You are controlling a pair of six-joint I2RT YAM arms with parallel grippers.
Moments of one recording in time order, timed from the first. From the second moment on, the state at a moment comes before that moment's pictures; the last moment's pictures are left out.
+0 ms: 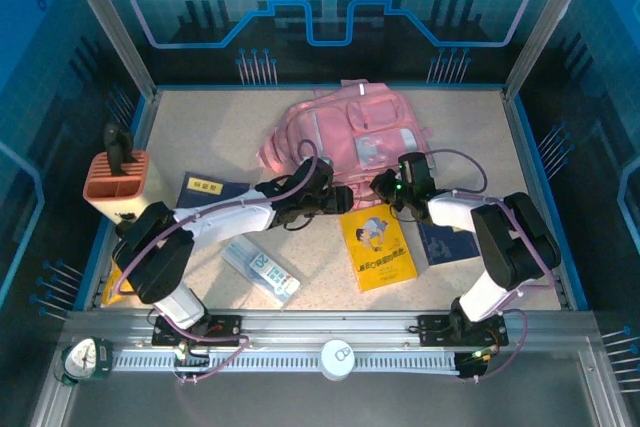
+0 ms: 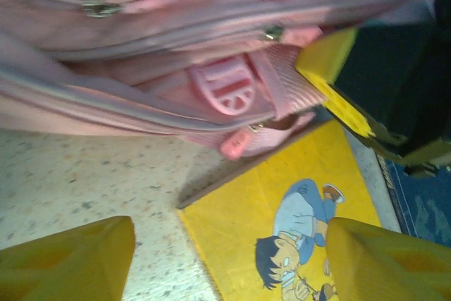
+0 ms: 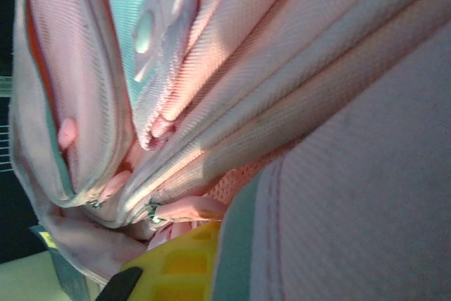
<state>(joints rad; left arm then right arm) -0.77 1.63 1.02 -0.20 -0.01 -0.72 0.34 1.61 0.70 0.21 -0.24 1.04</state>
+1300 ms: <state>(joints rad) -0.84 1.92 1.20 0.04 -0.24 -0.43 0.35 1.45 0.79 0.06 -0.23 1.07</state>
